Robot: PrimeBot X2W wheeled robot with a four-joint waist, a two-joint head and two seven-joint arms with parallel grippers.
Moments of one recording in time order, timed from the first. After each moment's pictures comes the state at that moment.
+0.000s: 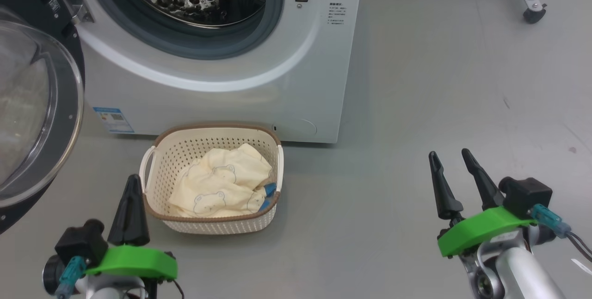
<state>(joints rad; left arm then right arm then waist) -0.13 0.08 -0.07 0.25 -0.28 -0.12 -0.25 -0.12 -0.09 0.17 0.28 0.33 0.13 -0.25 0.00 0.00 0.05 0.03</state>
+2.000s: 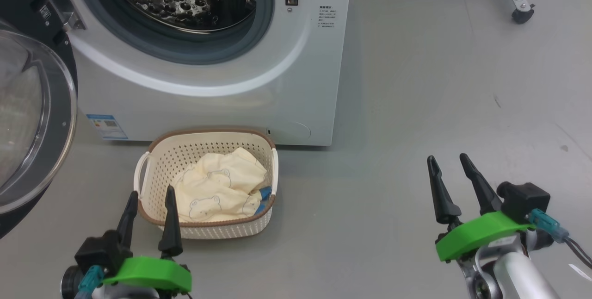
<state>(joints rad) -0.10 0.06 -0.10 0.27 -0.27 -0.12 -0.25 -0.11 -0.07 0.16 0.27 0.32 0.13 -0.25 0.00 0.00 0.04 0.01</state>
